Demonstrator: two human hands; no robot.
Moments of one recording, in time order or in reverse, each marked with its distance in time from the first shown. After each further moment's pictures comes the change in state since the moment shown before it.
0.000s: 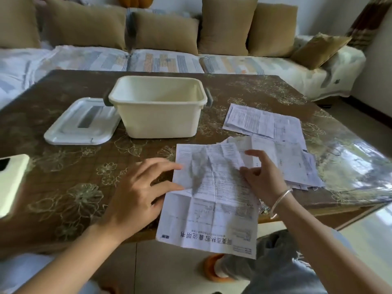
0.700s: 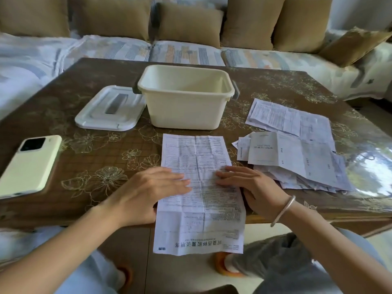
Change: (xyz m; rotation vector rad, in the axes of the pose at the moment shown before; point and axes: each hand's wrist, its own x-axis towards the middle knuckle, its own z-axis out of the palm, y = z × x) left_hand -0.040 -0.032 -0.015 -0.081 -0.427 0.029; right_hand -0.007 0.004 0.039 -0.439 -0.400 -0.839
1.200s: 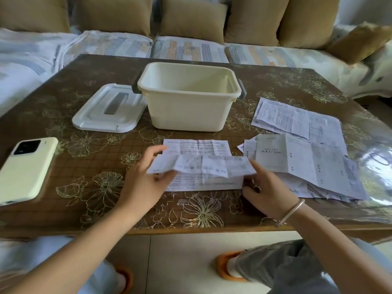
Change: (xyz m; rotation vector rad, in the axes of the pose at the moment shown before) left_hand 0.026 0.000 0.013 -0.367 0.423 -0.757; right_hand 0.014 -0.008 -0.010 0.396 0.104 0.332
